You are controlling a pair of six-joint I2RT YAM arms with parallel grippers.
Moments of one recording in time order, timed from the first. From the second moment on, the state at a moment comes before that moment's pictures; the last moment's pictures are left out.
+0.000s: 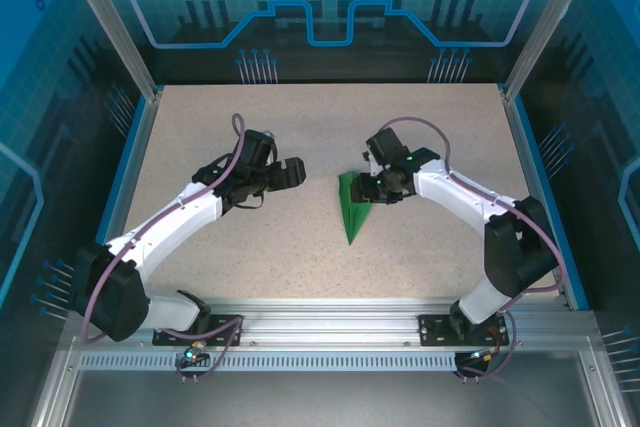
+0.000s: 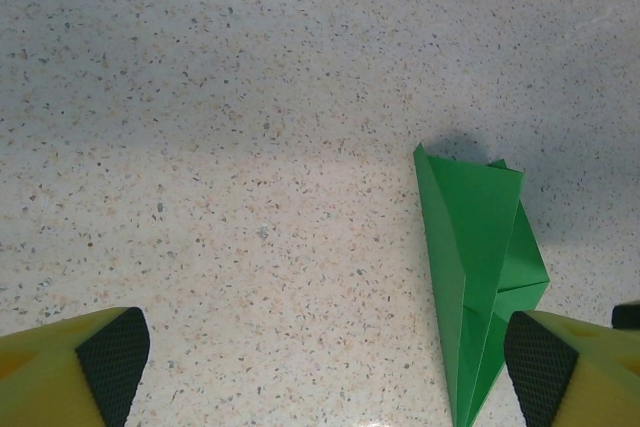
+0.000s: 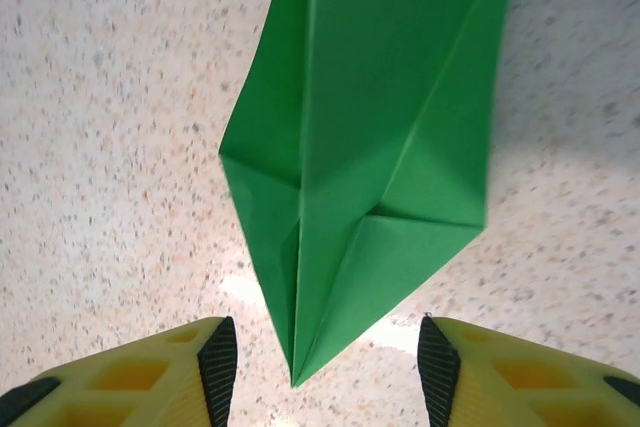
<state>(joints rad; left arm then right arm) -0.47 1.34 1.03 -0.51 -0.03 -0.64 0.53 1.61 1.16 -0.73 -0.16 0.47</state>
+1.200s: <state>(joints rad) -0.47 1.35 1.03 -0.52 -0.03 -0.63 0.60 1.90 1.39 -0.85 -0.15 0.52</state>
